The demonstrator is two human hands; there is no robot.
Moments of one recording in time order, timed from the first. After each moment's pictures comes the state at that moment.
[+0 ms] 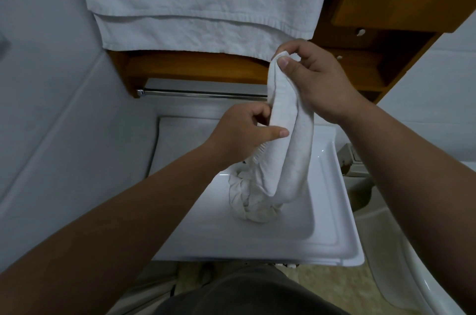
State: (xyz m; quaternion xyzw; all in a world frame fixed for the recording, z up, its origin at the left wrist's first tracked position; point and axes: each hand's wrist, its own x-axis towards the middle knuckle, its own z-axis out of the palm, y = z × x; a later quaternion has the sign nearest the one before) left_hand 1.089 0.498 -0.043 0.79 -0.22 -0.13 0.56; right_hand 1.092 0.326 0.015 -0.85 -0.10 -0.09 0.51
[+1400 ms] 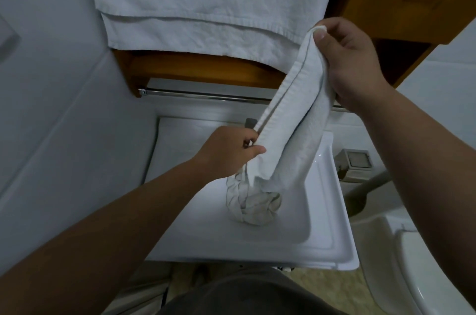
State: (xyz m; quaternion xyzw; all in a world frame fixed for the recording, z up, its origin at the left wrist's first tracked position) left_hand 1.090 0.524 -0.083 0.89 -0.29 -0.06 0.35; right_hand 1.104 0.306 0.035 -0.81 -0.01 -0.19 0.55
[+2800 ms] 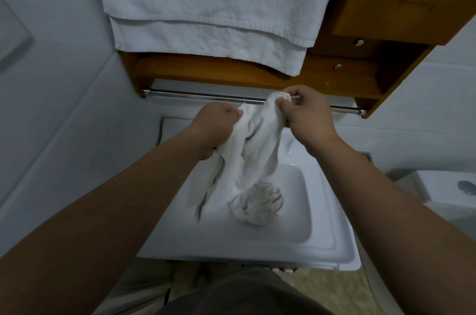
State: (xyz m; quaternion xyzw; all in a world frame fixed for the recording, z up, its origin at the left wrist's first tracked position) left_hand 1.111 0.530 -0.050 0.82 0.00 -0.16 0.55; right_hand 1.078 0.346 -0.039 -0.84 0.14 -0.12 0.51
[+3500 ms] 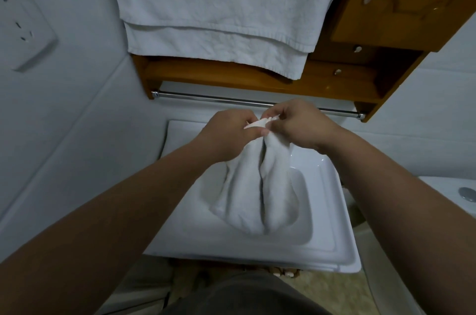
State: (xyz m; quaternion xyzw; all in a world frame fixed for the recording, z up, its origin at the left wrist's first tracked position) left_hand 1.077 0.531 -0.033 0.91 -0.22 -0.07 0.33; right_hand 1.055 0.355 -0.005 -0.93 0.00 0.08 0.37
